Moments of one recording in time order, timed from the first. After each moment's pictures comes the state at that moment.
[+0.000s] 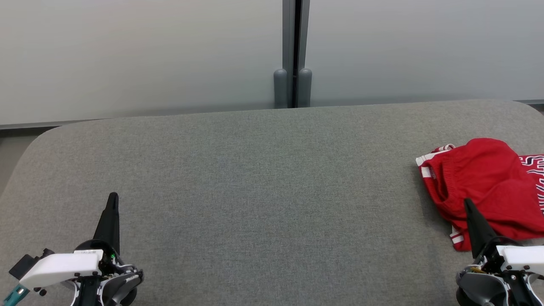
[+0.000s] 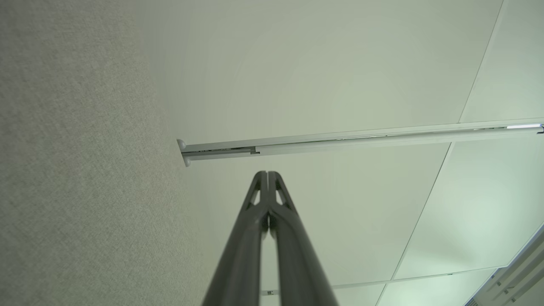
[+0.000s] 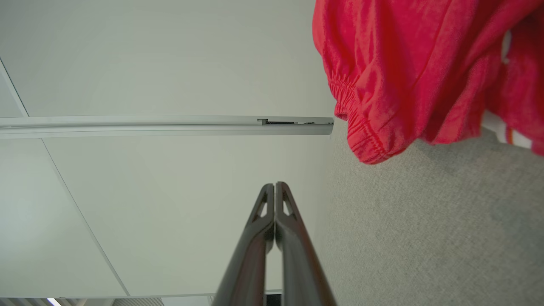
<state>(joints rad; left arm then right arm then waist) -0.10 0.05 0.11 0.25 -1.61 -0.13 0.11 -0.10 -0.05 -0.12 0.25 1.61 0.13 0.11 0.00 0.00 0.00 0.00</state>
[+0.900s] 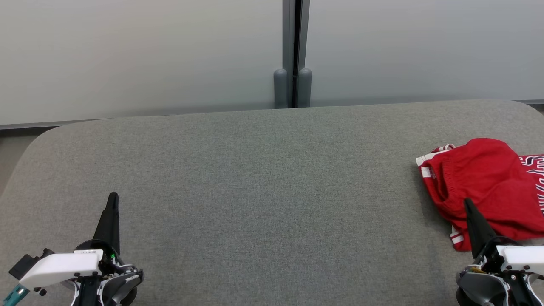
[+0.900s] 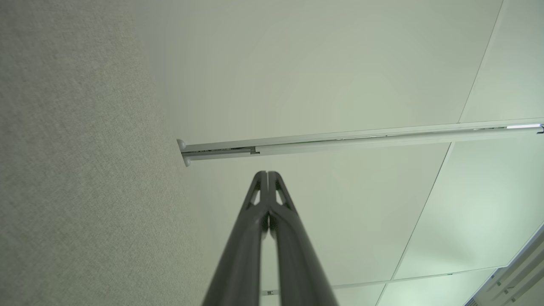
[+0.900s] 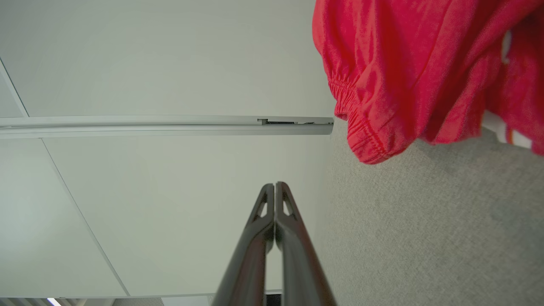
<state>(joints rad) -0.10 0.05 0.11 0.25 -1.61 -0.13 0.11 -0.10 -0.05 -0.12 0.25 1.61 0.13 0.11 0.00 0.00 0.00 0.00</state>
